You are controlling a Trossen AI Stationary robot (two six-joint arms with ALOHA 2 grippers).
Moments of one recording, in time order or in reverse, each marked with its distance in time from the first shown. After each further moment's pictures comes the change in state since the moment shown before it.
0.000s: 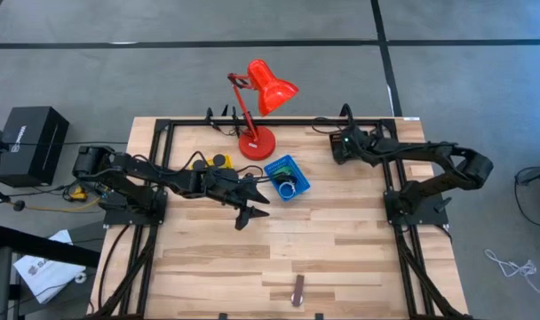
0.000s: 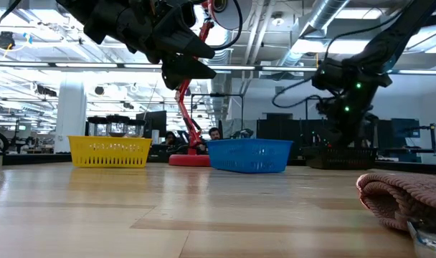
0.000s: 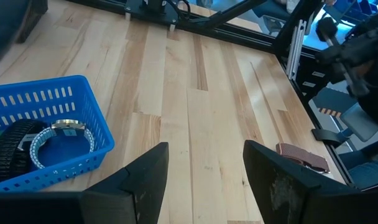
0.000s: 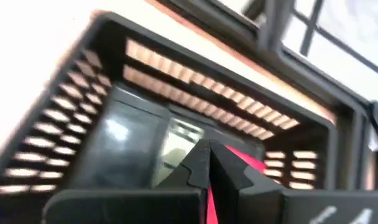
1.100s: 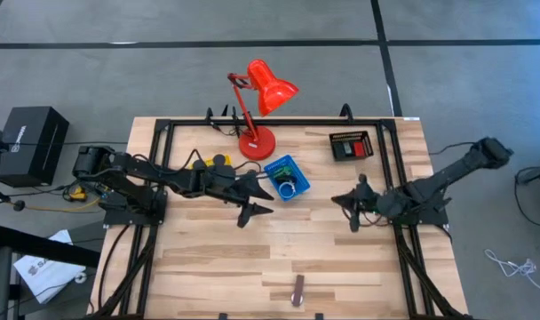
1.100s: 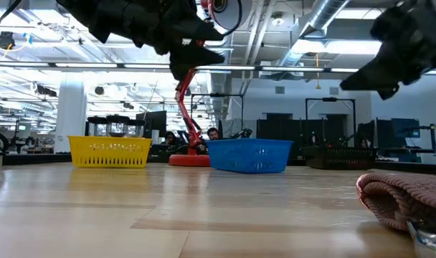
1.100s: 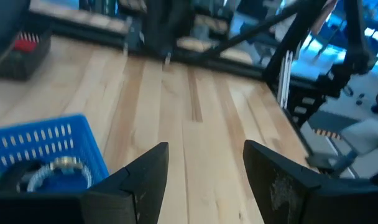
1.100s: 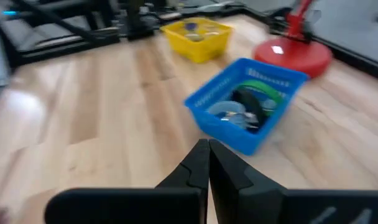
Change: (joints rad) left arm 0.015 0.000 0.000 0.112 0.001 0.002; right arm 1.144 -0.644 -0.301 0.236 0.183 0.226
